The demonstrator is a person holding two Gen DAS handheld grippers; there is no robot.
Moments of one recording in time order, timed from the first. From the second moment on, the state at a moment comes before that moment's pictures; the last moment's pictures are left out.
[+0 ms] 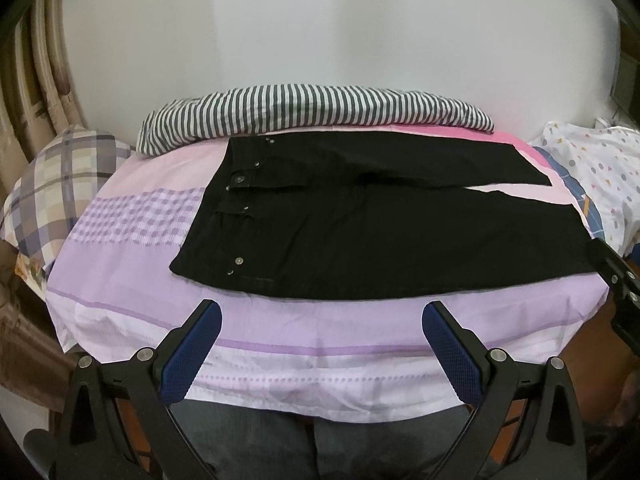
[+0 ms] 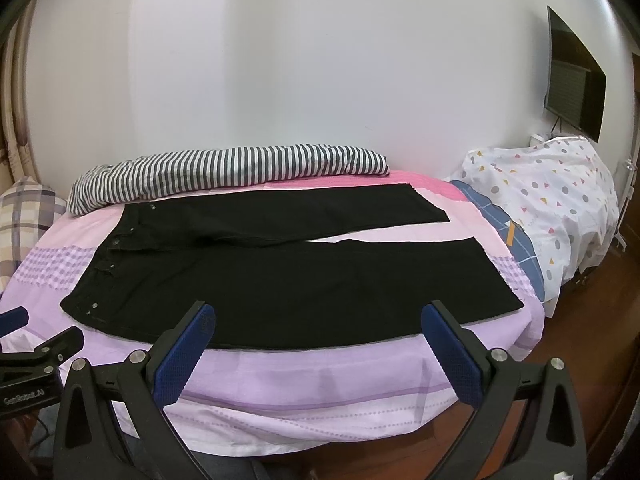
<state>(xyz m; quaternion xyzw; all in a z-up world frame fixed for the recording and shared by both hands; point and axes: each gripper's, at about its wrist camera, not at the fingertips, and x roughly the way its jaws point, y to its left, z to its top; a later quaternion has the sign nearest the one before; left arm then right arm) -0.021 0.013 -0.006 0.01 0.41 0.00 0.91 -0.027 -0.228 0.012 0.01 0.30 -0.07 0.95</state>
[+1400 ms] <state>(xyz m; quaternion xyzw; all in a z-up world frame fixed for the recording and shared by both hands) 0.031 0.014 -0.017 0.02 0.42 -0.01 0.91 0.001 -0.228 0.012 0.01 0.30 -0.08 0.95</state>
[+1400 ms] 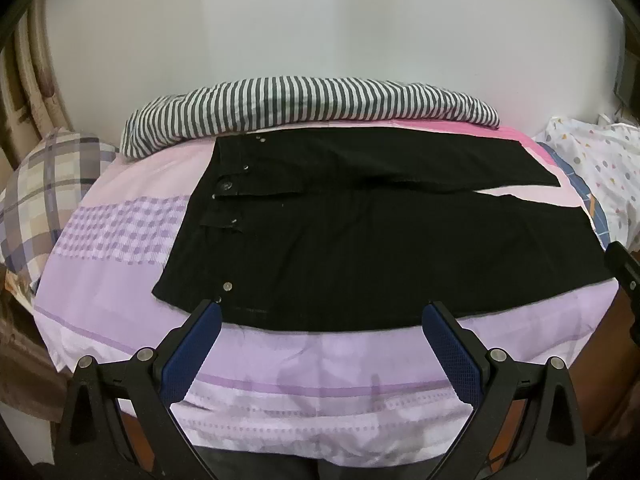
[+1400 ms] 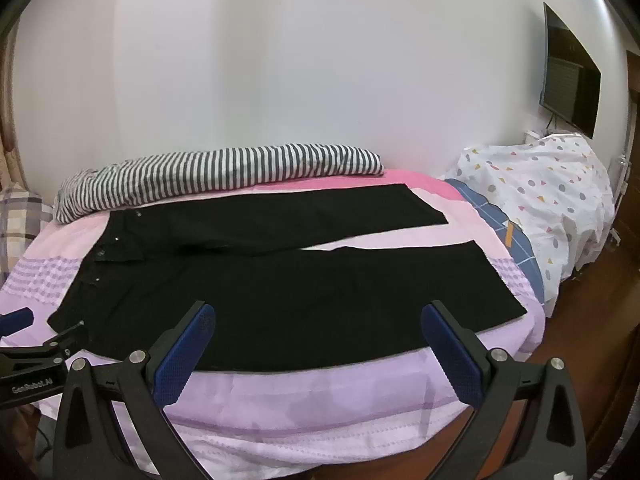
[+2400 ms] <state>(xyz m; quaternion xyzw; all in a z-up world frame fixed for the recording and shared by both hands) 0.085 0.039 -0.021 -0.01 0.43 -0.05 0.90 0.056 -0.243 0.012 0.02 0.34 -0.06 0.94</state>
